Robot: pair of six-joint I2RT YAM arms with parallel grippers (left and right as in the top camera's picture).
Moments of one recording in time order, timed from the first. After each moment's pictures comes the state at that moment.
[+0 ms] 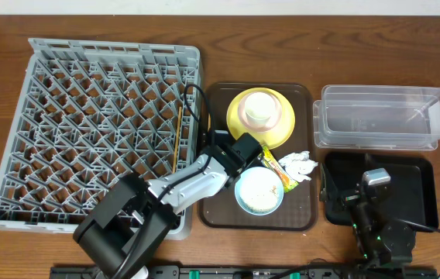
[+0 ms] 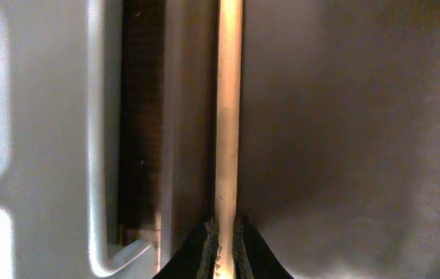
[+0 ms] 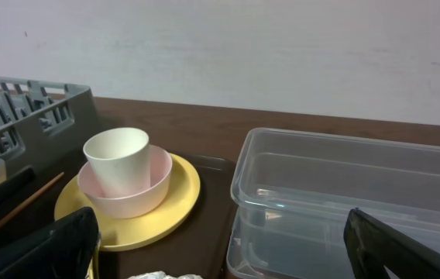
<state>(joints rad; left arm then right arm) -0.77 1.79 0.95 -0.61 -0.39 -0.72 0.02 0.01 0.01 -0.05 -0.21 0.04</state>
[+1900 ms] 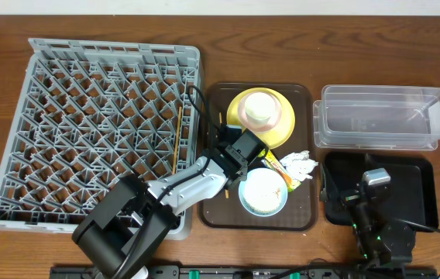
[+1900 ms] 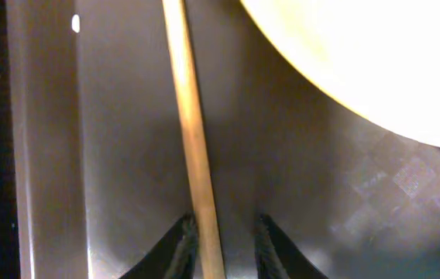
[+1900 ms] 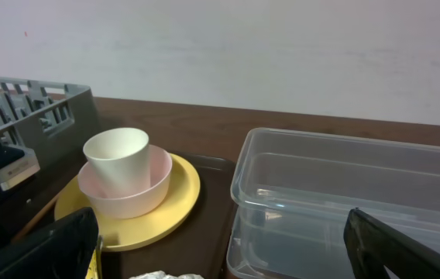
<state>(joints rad) -0.78 1.78 0.93 -0.40 -0.27 -0.66 0.02 0.01 0.01 -0.05 -0.21 0.04</state>
